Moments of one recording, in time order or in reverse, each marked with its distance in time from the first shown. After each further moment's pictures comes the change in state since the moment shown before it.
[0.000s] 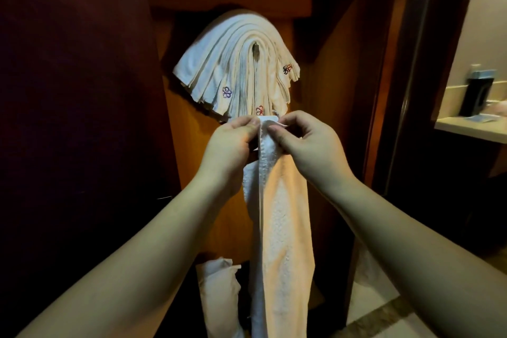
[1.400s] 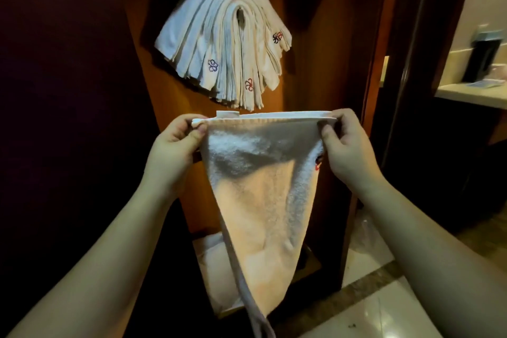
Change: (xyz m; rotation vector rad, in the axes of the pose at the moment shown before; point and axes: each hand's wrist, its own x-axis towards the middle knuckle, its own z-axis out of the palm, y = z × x) left_hand -0.013 -0.045 -0.052 0.283 0.143 0.202; right_hand -0.038 0.083 -0.065 -0.176 0.130 0.135
